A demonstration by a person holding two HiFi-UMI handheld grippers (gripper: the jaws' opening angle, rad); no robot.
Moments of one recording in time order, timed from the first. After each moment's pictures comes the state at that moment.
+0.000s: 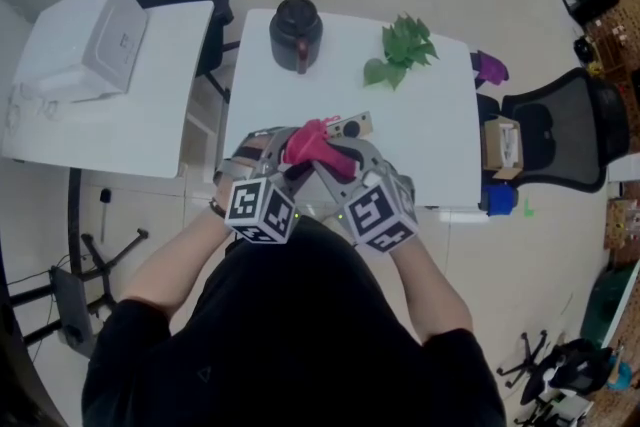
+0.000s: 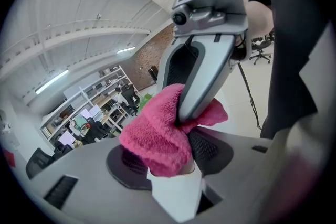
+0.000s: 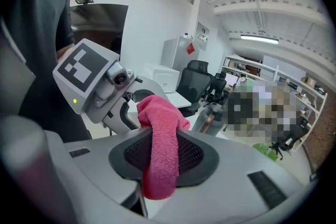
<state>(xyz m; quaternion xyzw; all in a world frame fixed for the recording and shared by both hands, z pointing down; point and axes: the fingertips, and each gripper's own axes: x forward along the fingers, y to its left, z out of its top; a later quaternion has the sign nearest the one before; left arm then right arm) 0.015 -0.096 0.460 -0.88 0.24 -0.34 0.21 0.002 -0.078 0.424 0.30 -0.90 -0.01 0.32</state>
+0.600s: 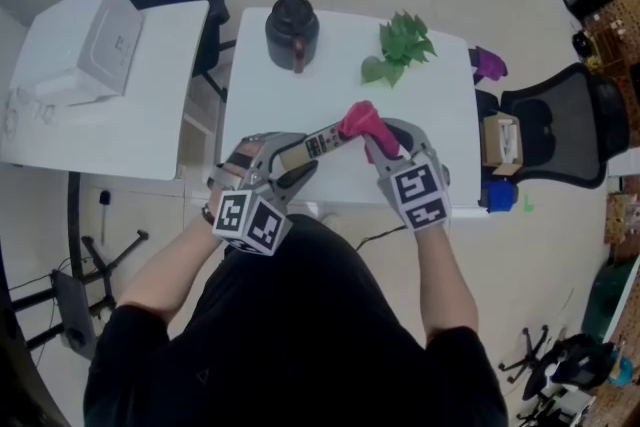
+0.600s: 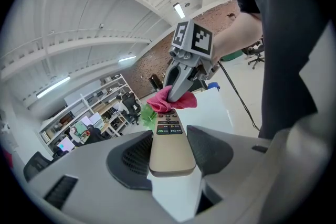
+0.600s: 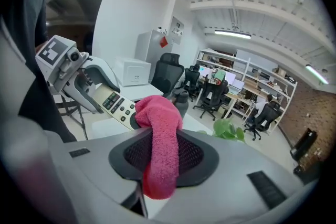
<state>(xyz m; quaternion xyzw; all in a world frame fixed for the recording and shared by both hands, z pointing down) 0.011 -0.083 0.444 -0.90 0.23 -0.30 0.22 0.102 -0.129 0.431 0.42 -0.85 0.02 0.32</state>
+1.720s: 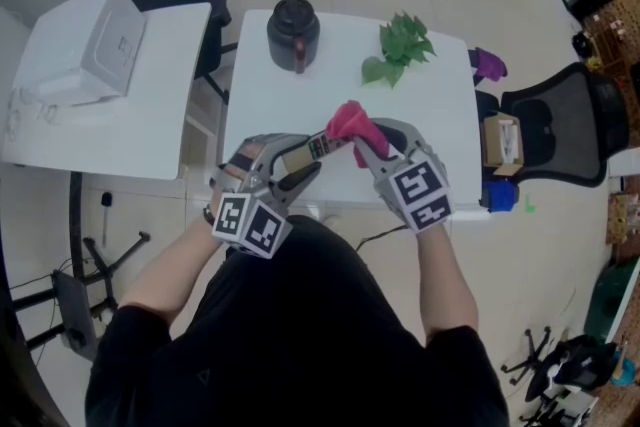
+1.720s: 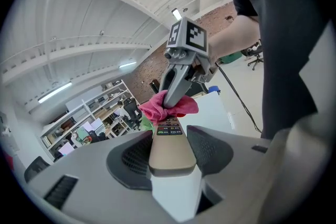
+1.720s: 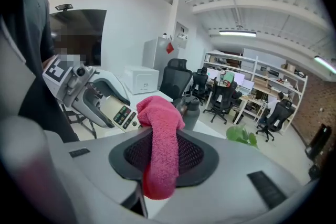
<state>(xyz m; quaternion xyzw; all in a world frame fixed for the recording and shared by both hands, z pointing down) 0.014 -0.073 0.434 -0.90 0.23 -0.28 0.24 0.075 -0.115 0.413 0.38 -0.88 0.04 0.30</state>
